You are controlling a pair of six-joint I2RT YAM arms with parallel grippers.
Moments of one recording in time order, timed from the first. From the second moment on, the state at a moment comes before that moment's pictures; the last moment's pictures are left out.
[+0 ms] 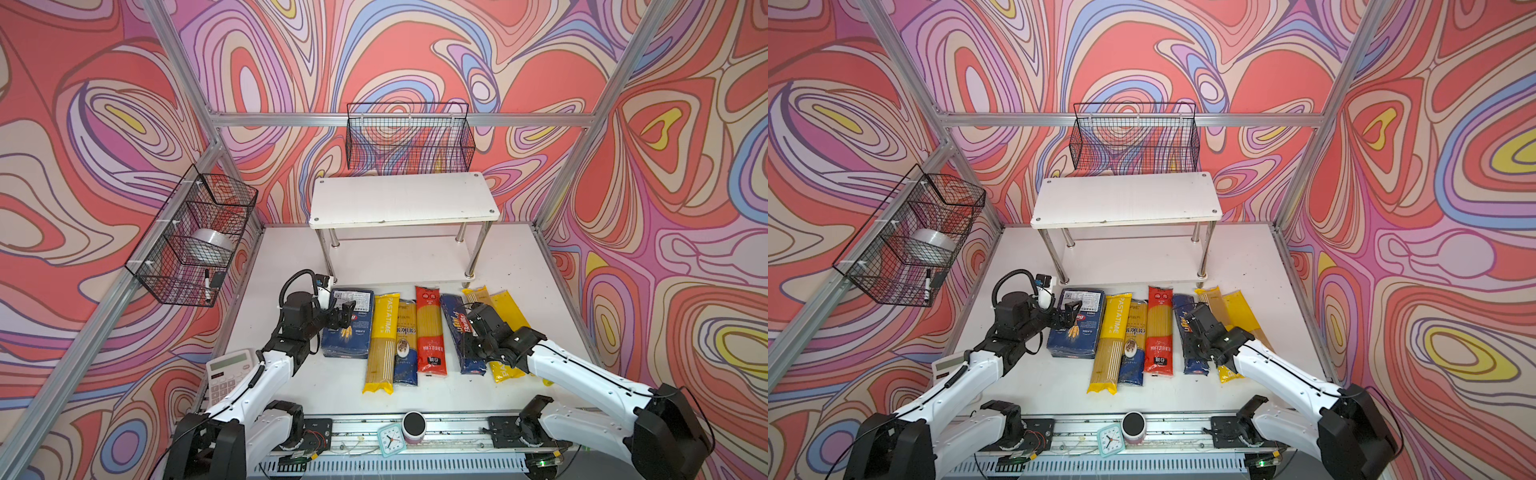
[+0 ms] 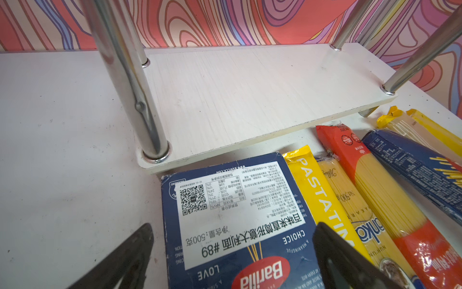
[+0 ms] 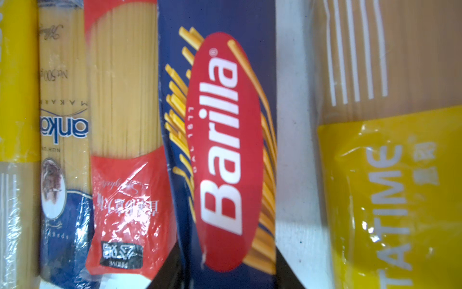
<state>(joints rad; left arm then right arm) -0.18 1.04 0.43 0.14 0.24 -0.08 0.60 1.08 0.60 -0.61 0.04 0.61</state>
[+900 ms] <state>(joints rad) -0.18 1.03 0.43 0.14 0.24 -0.08 0.61 0.96 0.98 -0.80 -0.19 0.42</state>
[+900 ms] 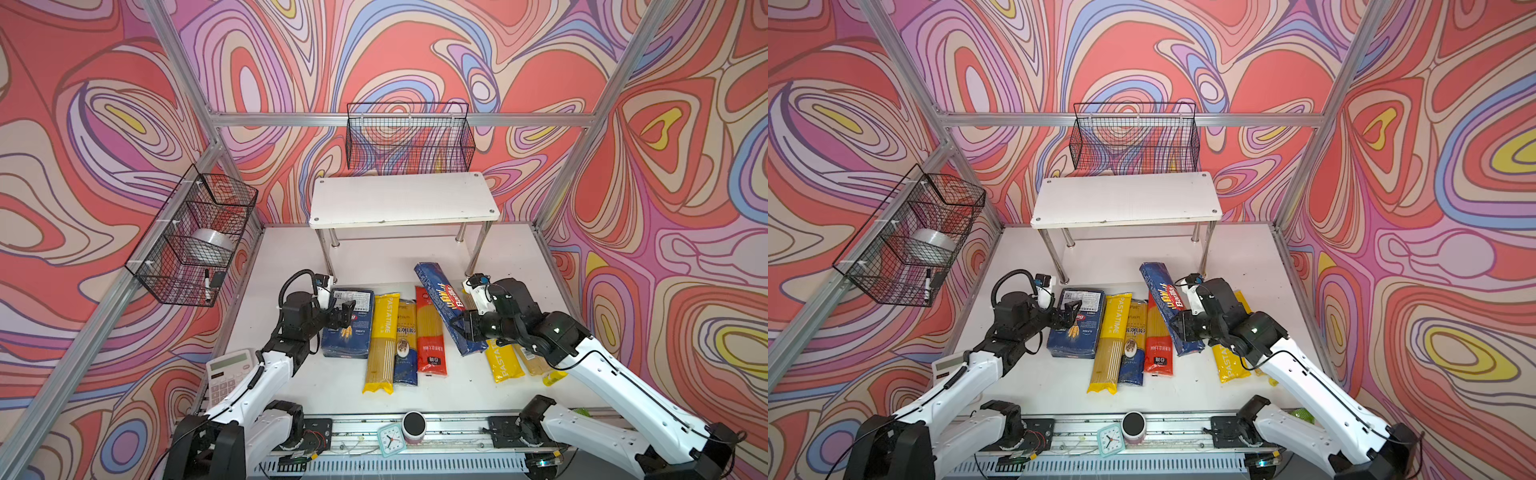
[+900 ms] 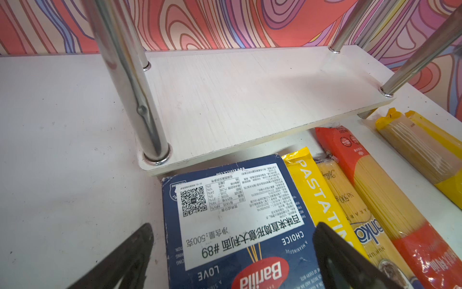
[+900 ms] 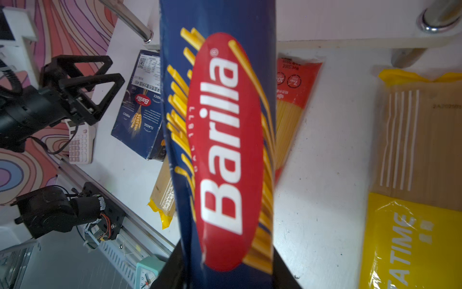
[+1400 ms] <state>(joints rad) -0.18 1.02 0.43 0.14 0.23 -0.08 0.61 0.98 1.17 -0.86 -0.28 0.32</state>
